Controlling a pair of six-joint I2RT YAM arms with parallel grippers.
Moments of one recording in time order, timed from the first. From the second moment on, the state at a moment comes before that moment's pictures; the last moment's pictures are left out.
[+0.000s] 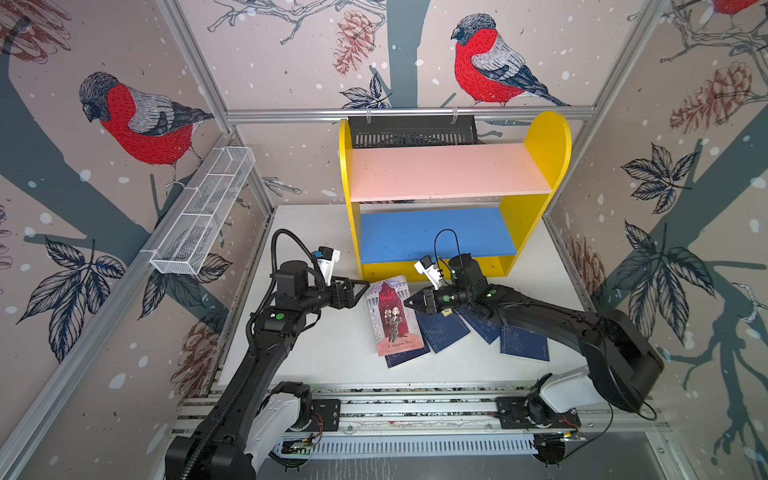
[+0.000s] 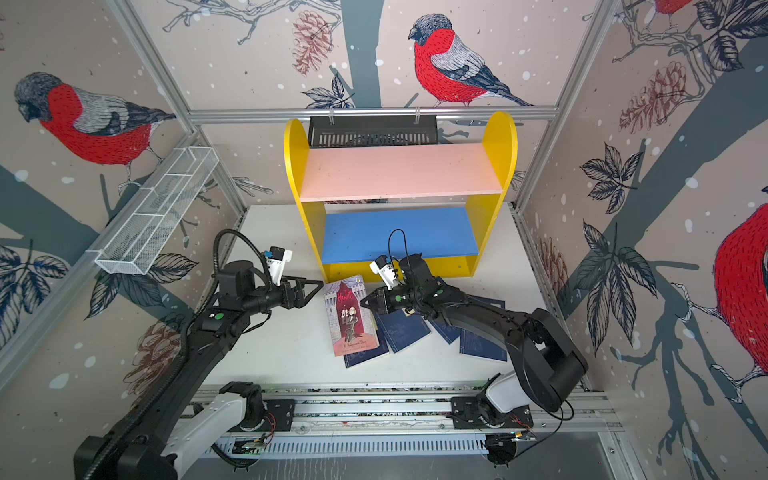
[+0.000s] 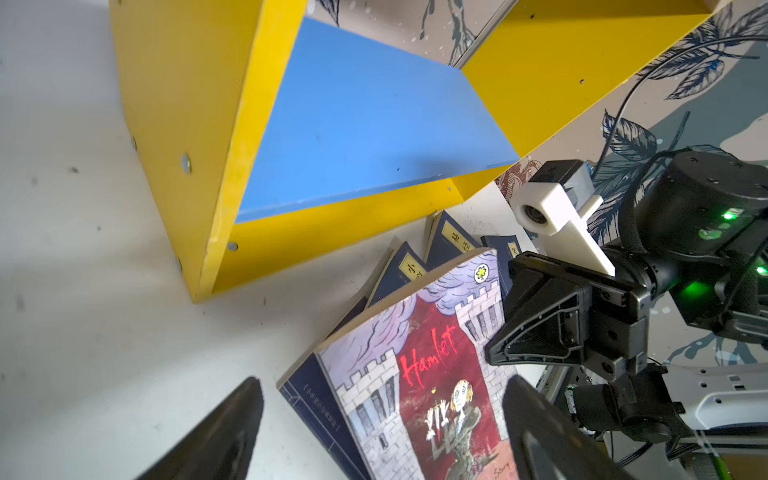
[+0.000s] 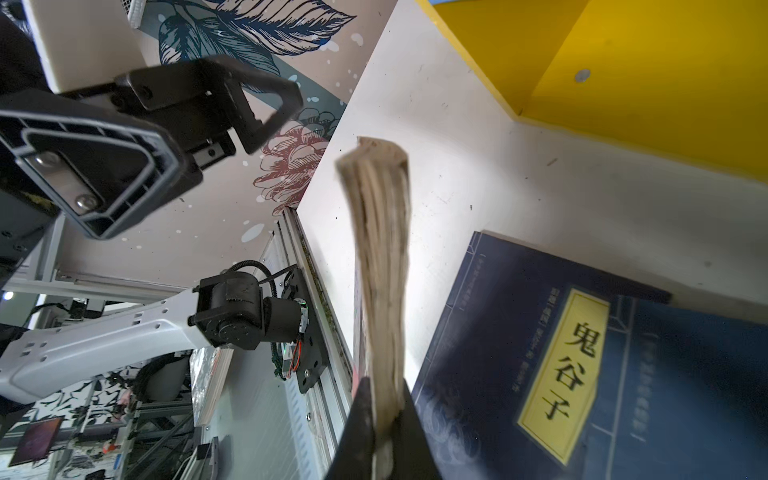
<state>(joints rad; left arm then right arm) -0.13 0.91 0.67 -0.27 0.70 -0.26 0.69 1.43 0.80 0.04 -0.74 0.51</state>
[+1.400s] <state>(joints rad) -0.26 1.05 0.63 0.06 1.23 -0.61 0.57 1.32 0.88 0.11 -1.08 0.53</state>
